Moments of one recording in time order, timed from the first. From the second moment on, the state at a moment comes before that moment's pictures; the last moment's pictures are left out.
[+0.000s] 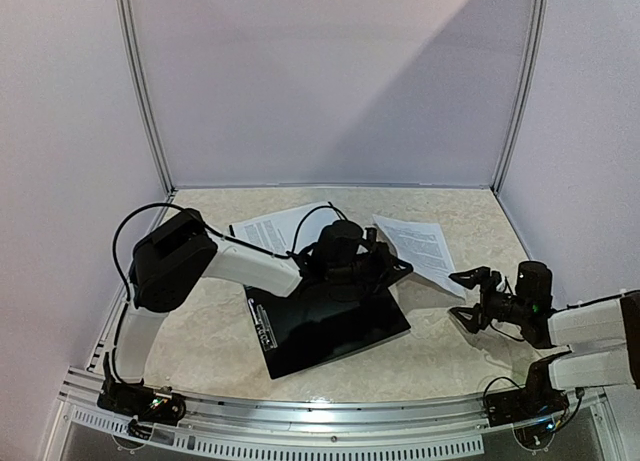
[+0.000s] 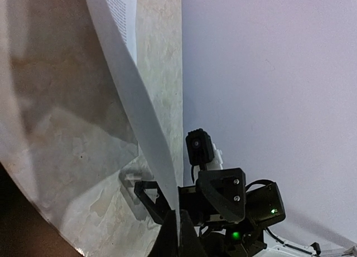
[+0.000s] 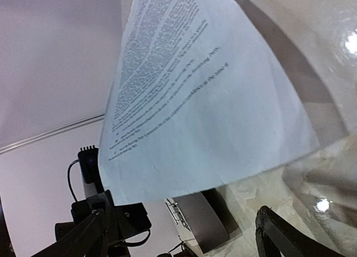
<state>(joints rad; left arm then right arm) -1.03 2.25 1.44 0.54 0.23 -1.41 0.16 1.15 0.10 0.57 -0.58 1.45</state>
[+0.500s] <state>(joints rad) -1.05 2.21 1.36 0.55 0.26 -1.43 0.19 1.46 0.10 1.03 -0.53 1.66</state>
